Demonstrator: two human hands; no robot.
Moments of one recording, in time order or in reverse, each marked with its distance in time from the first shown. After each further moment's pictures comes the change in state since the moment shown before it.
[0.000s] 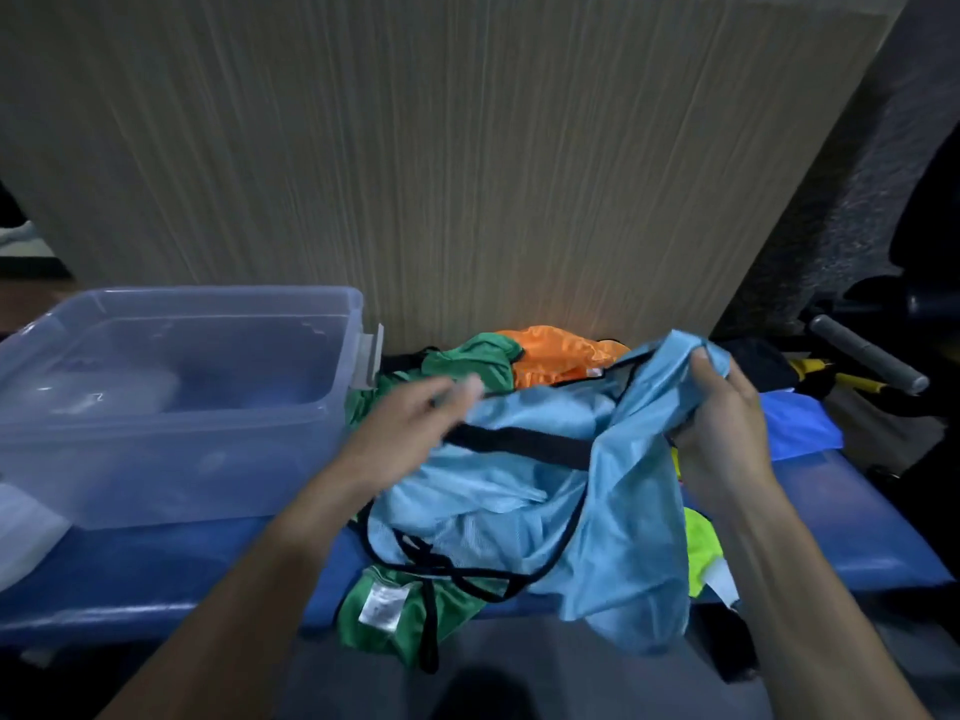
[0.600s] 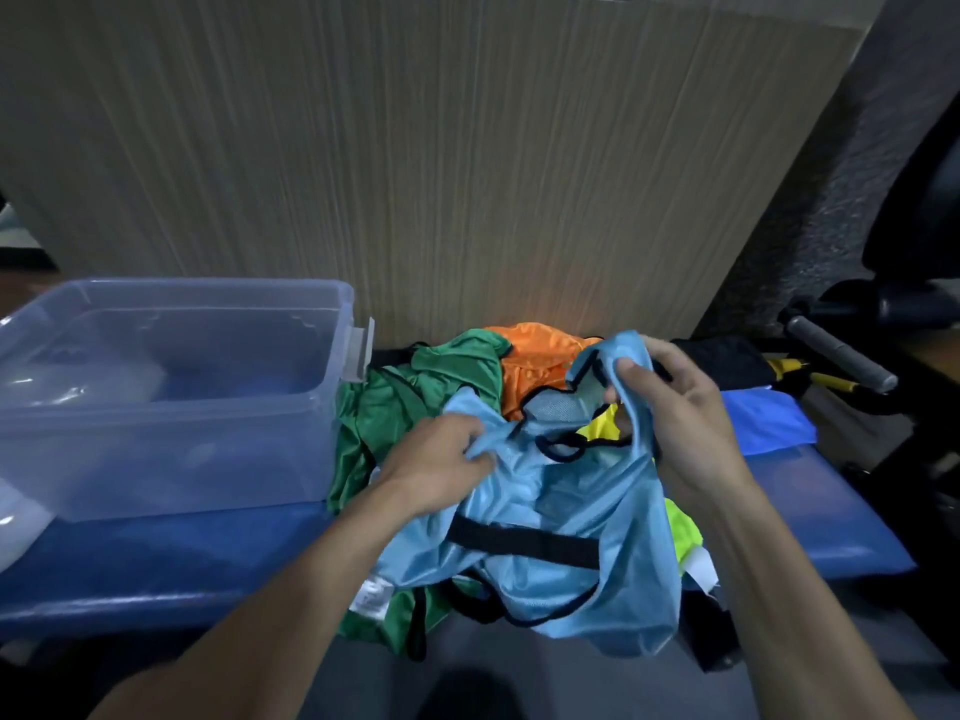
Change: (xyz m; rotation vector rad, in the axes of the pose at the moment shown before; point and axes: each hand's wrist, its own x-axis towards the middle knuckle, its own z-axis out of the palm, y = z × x) left_hand 0.005 -0.014 0.043 0.514 -0.068 -0.044; right_hand -0.026 -0.012 0.007 -0.235 -0.239 -0.096
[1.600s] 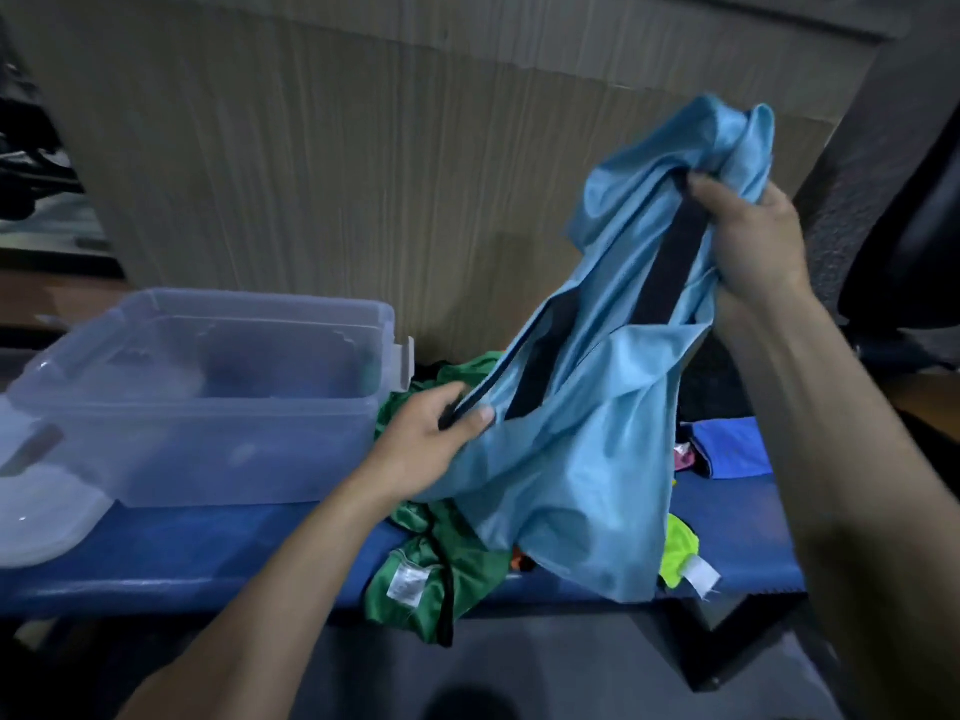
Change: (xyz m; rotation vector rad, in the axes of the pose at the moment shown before) left_hand -0.042 -0.008 -0.053 -0.605 0.171 0.192; right_hand 0.035 -0.156 0.055 0.098 0.135 -0.293
